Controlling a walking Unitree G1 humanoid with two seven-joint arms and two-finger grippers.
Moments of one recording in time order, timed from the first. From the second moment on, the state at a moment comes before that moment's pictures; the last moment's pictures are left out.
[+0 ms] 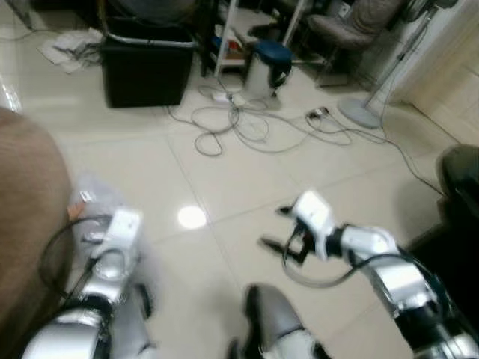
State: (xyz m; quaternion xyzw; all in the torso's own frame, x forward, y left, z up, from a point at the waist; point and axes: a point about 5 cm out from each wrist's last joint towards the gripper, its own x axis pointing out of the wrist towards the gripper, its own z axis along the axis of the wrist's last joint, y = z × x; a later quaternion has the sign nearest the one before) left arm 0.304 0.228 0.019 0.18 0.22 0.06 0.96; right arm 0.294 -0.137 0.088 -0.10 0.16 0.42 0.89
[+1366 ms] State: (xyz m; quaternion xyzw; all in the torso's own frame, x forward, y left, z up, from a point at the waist) left arm 0.283 0.198 0.132 0.10 0.02 -0.02 0.99; right arm 0.324 -0.103 0.107 0.03 0.10 0.18 0.98
